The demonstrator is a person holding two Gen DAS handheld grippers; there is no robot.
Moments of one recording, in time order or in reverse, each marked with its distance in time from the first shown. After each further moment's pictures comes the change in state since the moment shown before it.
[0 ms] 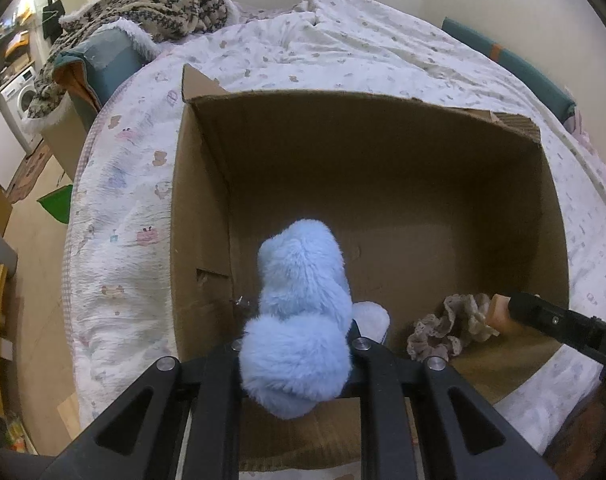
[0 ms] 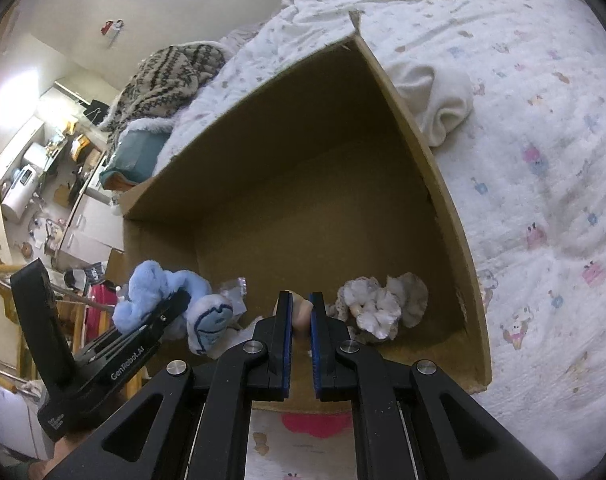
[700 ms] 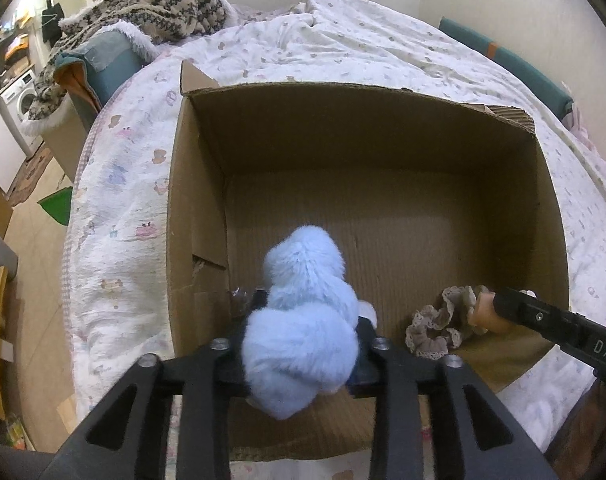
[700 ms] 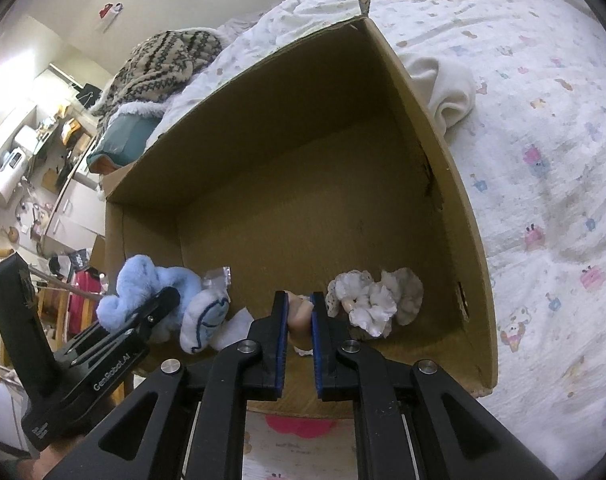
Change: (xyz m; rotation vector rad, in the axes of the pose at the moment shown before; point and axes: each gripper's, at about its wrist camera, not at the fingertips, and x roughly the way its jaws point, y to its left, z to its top) left arm -0.007 -0.004 -0.009 0.006 -0.016 0.004; right arm 0.011 0.010 0.001 -0.056 0.016 -0.052
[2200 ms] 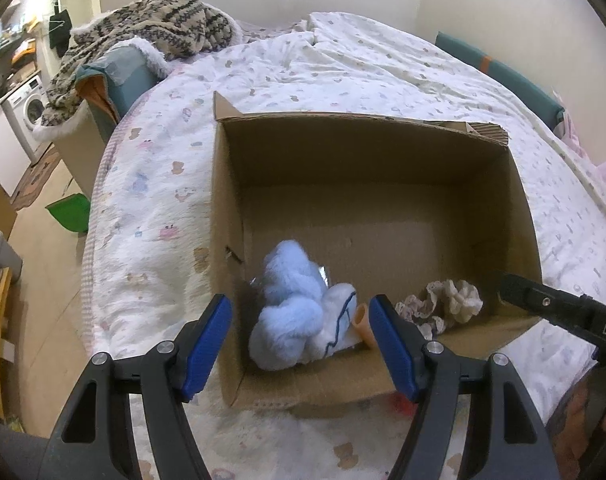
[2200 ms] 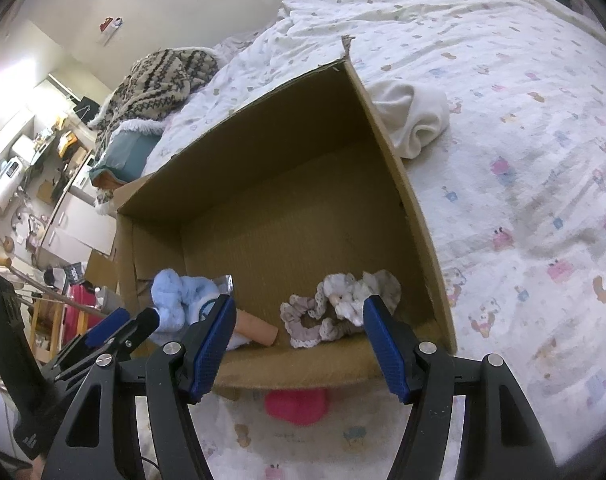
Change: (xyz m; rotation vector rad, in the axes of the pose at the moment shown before) left arm -0.043 0.004 -0.015 -0.013 -0.052 -0.002; right arm -0.037 -0.003 -0.012 0.015 -0.070 -0.032
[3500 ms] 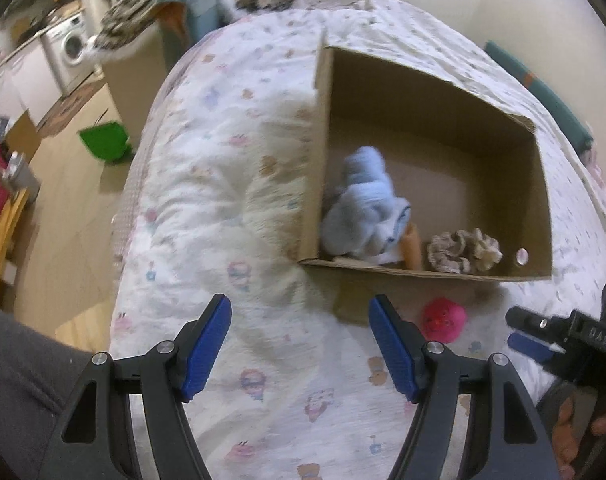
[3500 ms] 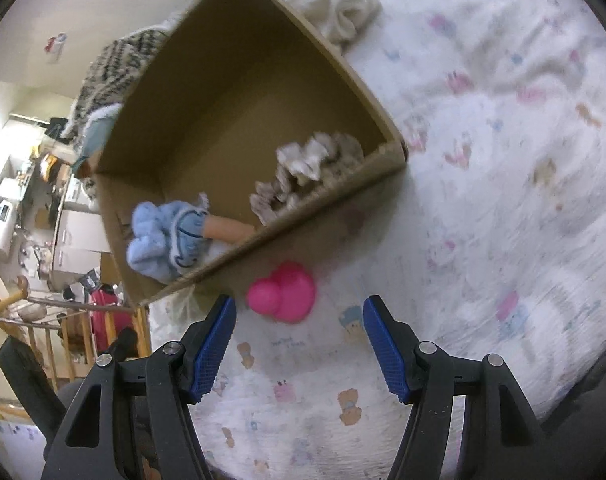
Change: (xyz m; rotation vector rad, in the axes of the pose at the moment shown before) left arm -0.032 0.046 -0.065 -0.204 0.114 0.048; right arm 0.014 -0.032 -0.064 0.242 0.244 0.030
